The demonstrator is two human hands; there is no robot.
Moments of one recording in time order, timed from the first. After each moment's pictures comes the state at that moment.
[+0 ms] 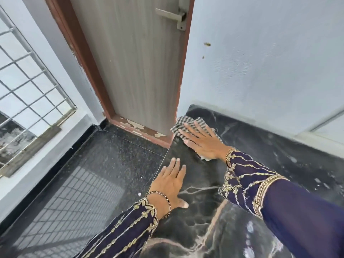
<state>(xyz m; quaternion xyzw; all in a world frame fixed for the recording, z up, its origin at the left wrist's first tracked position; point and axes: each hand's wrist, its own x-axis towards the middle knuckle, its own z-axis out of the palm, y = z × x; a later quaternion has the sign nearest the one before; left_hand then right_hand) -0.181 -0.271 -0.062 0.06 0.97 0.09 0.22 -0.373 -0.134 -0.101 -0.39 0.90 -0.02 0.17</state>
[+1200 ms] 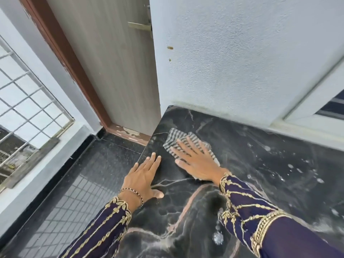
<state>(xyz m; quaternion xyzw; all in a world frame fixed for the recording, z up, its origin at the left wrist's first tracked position) -0.164 -0.250 -0.063 -0.01 0.98 0.10 0.15 -0.297 -0.053 -0.112 -0.38 0.91 -0.07 0.11</state>
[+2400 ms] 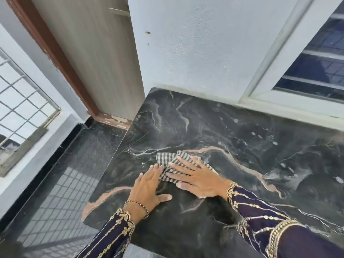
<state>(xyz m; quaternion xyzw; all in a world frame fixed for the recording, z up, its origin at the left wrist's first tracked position) -0.061 -0.156 -0.062 -0.03 0.96 0.20 0.17 -0.161 0.058 -0.101 -0.49 0.86 -0.04 0.17</state>
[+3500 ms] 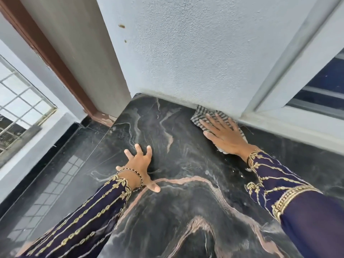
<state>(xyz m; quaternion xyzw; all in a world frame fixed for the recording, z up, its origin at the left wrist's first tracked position) -0.245 -0.118 -0.065 -0.16 0.92 0.11 0.35 -0.426 0.150 -0.114 -0.31 0.94 -0.07 0.15</state>
